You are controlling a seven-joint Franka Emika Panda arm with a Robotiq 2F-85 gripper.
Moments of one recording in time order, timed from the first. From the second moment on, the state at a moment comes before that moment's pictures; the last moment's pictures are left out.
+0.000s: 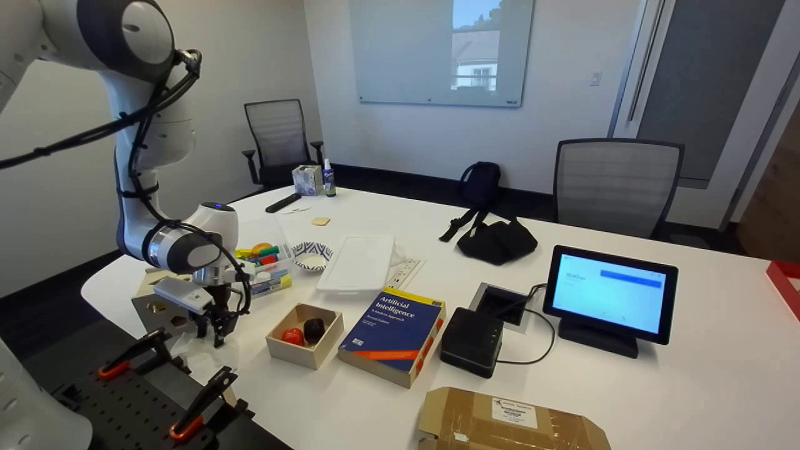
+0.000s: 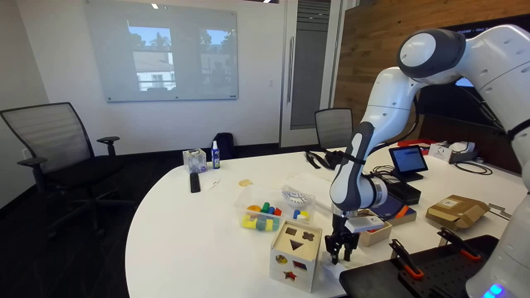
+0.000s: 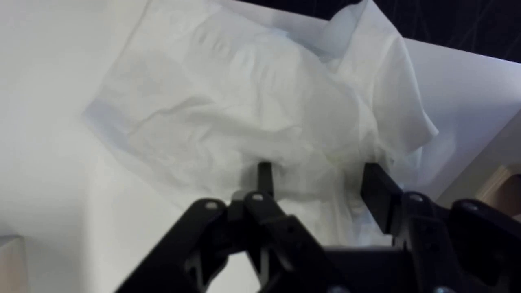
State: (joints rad) arm 0.12 0.77 0.21 -2.43 0.17 2.97 -0.01
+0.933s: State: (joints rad) arm 0.12 0.78 0.13 -2.42 0.17 3.08 0.04
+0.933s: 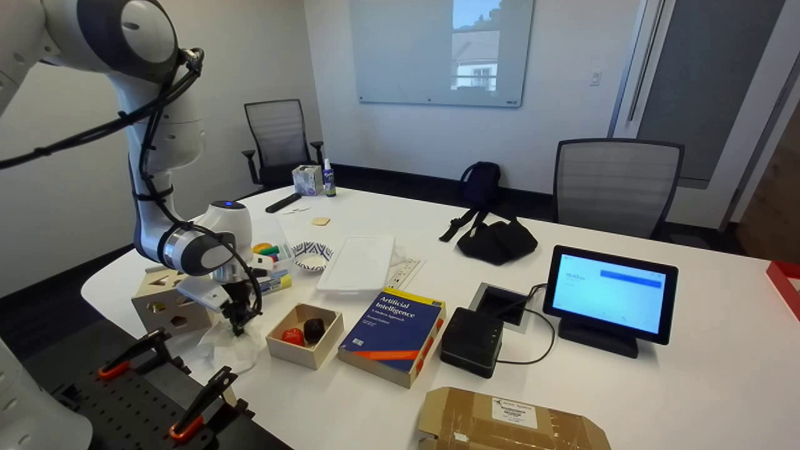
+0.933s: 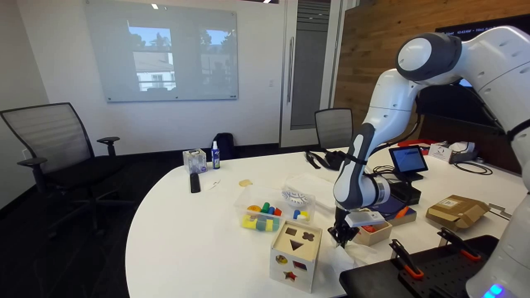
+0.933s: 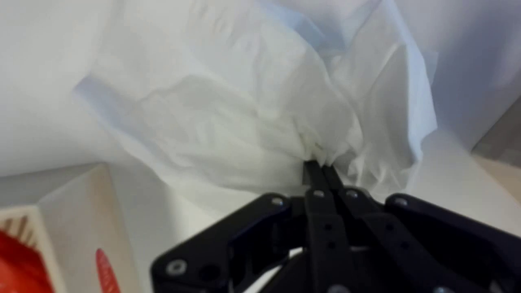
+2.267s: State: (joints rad) arm 0.14 0.85 0.07 -2.21 0.19 3.23 0.22
